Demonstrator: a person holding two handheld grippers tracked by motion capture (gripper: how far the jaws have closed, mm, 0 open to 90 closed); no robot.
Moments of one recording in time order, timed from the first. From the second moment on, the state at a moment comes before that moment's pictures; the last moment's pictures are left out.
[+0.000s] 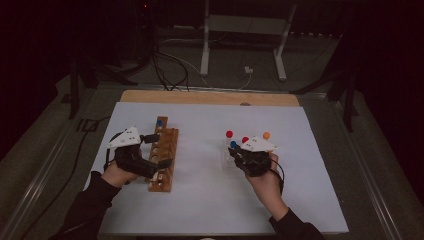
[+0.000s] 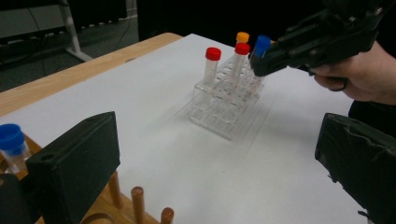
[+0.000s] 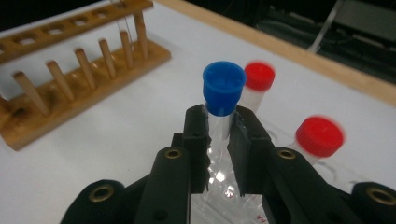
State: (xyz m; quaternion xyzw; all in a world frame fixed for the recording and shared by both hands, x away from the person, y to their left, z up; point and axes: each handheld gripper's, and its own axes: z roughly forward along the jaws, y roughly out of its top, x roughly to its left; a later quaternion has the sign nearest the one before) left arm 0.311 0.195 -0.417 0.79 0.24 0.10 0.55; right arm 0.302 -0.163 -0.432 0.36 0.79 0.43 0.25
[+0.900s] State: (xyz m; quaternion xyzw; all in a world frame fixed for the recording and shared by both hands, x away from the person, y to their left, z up) left arm 0.299 0.154 -0.407 0.80 0.18 0.06 0.56; right arm 0.270 -0.135 -0.423 0.30 0.82 0.46 0.17
